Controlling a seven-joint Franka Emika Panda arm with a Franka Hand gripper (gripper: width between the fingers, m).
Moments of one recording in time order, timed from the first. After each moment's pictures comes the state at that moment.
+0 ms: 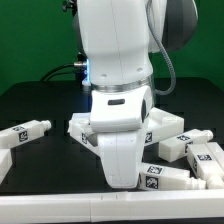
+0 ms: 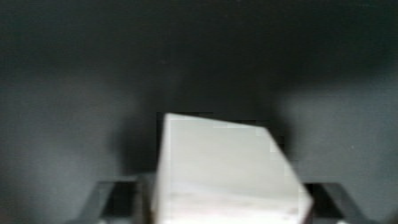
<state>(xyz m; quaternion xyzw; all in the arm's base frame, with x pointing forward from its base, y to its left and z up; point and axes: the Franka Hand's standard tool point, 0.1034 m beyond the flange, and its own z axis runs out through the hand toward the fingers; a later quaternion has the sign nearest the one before) 0.590 0.006 0.009 -0.78 -0.62 -0.03 0.06</state>
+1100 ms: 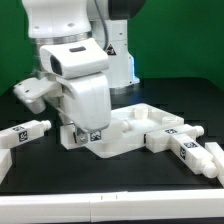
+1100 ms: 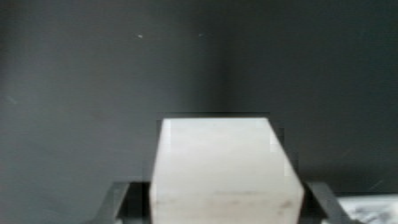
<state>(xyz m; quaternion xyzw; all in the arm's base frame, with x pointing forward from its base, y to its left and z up) 0.532 -0.110 0.060 -0.43 -0.90 0.00 0.03</state>
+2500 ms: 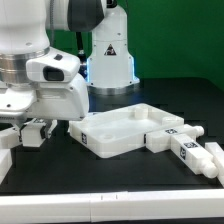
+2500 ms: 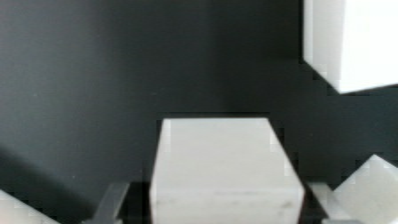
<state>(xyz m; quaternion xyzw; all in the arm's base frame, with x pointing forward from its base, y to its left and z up) 0.488 -0.170 0.042 -0.10 -0.99 0.02 0.07</state>
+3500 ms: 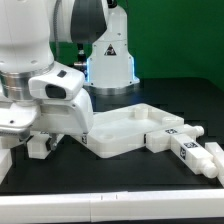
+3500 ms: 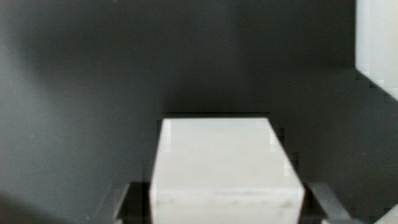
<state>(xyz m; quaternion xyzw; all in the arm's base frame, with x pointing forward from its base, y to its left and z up) 0.490 -0.159 0.019 -0.14 -0.99 0.01 0.09</state>
